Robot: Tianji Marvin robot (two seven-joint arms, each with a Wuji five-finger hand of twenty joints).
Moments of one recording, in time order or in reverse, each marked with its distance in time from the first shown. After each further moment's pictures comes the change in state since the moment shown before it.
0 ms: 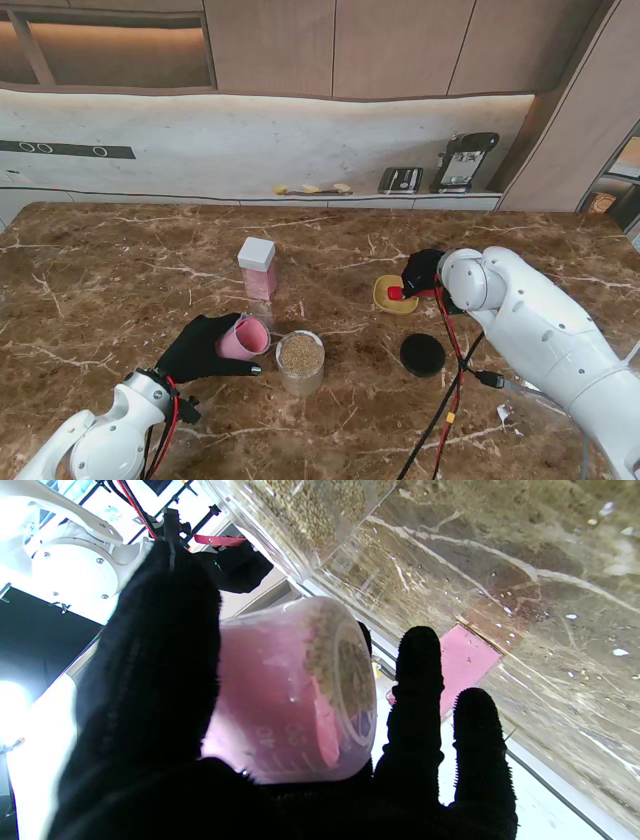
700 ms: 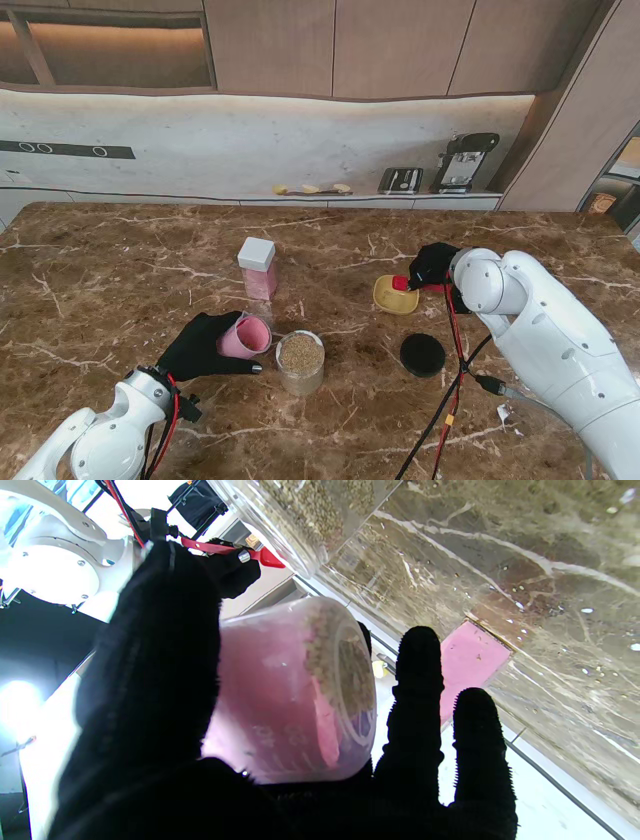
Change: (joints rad) left arm -0.009 0.000 0.002 0.005 0.000 -0.019 0.001; right arm -0.133 0.002 0.188 -0.154 -0.017 0.061 0.012; left_hand 0.000 0.000 0.000 0.000 0.000 0.000 0.000 0.000 -0.002 -0.001 0.000 0.000 0.000 0.000 0.000 0.000 0.000 0.000 0.011 0.000; right_hand 0.000 -0.015 0.001 0.000 0.013 0.000 0.001 0.000 0.000 0.000 0.000 0.000 0.000 0.000 0.000 0.000 0.000 0.000 0.000 0.000
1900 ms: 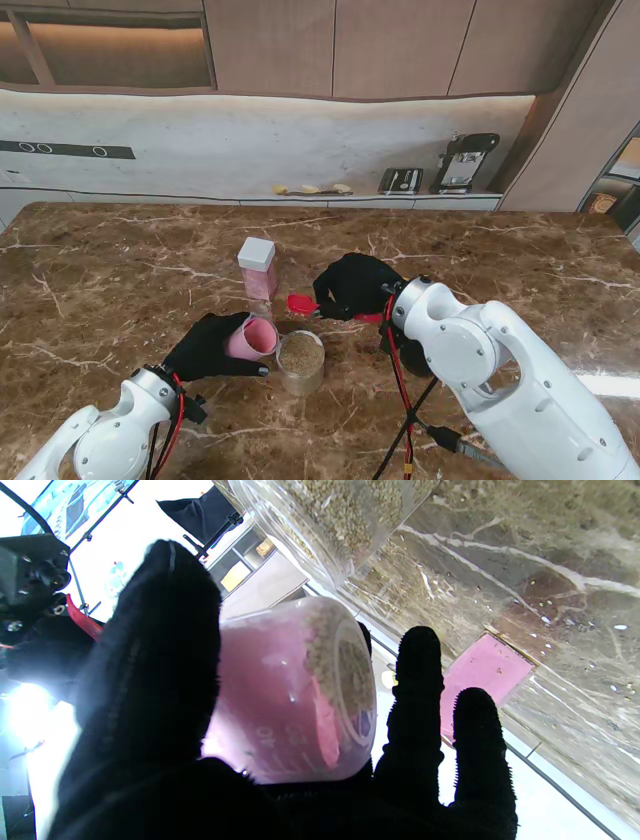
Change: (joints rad) left arm -0.005 0.006 0.019 -0.024 -0.016 0.014 -0.031; right arm -0.323 -0.028 0.052 -0.579 0.067 -0.206 -0.118; left_hand 0.000 0.000 0.000 0.000 0.000 0.000 0.000 0.000 -0.002 0.000 0.000 0.000 0.000 0.000 0.000 0.000 0.000 0.000 0.000 0.000; right_hand -0.001 0.000 0.000 0.000 0.002 -0.001 0.000 0.000 0.000 0.000 0.000 0.000 0.000 -0.002 0.000 0.000 0.000 -0.007 0.000 0.000
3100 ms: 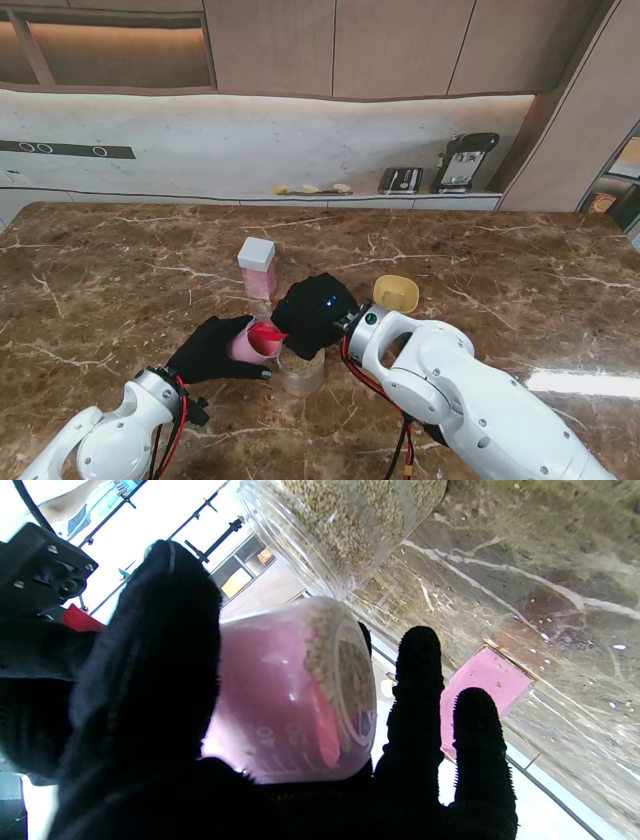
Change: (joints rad) left arm -0.003 0.001 0.014 0.003 -0.008 0.010 -0.013; right arm 0.062 0.010 -0.238 0.039 -0.502 -0.175 -0.257; left_hand 0.000 0.000 0.000 0.000 0.000 0.000 0.000 0.000 0.000 0.000 0.000 0.000 0.000 0.000 0.000 0.000 0.000 0.000 0.000 0.000; right_hand 0.000 0.000 -0.001 0.000 0.000 0.000 0.000 -0.001 0.000 0.000 0.000 0.000 0.000 0.000 0.000 0.000 0.000 0.000 0.000 0.000
